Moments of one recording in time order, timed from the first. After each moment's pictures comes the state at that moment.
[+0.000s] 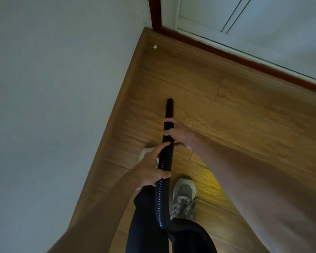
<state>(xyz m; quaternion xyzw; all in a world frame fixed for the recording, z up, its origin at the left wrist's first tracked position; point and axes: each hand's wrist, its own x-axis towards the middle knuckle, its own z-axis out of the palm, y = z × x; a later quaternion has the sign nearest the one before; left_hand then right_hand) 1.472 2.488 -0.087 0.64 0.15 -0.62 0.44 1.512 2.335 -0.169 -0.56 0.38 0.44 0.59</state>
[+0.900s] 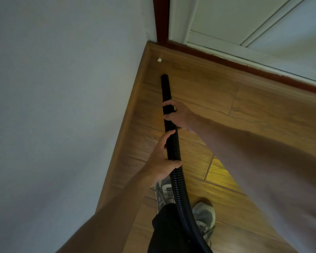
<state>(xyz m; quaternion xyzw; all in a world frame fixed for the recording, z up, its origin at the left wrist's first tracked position) 1.577 2.476 -0.146 0.65 0.17 -0.53 0.52 1.650 2.337 -0.213 -0.66 0.33 0.37 0.57</state>
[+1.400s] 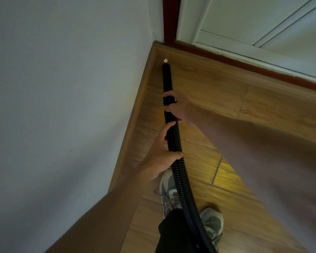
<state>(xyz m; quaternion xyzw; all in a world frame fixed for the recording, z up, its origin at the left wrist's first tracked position) 1.613 2.484 -0.162 0.66 0.17 -0.51 0.53 1.690 2.349 -0.223 -0.65 0.34 0.34 0.59</state>
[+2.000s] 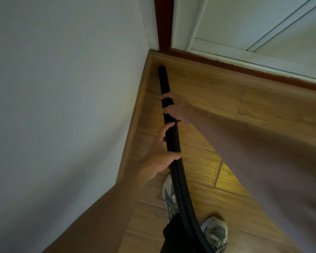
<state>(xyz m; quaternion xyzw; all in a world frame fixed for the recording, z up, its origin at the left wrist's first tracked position) 1.638 2.483 -0.160 0.66 0.15 -0.53 0.51 1.706 2.344 -0.219 -0.67 0.33 0.35 0.56</state>
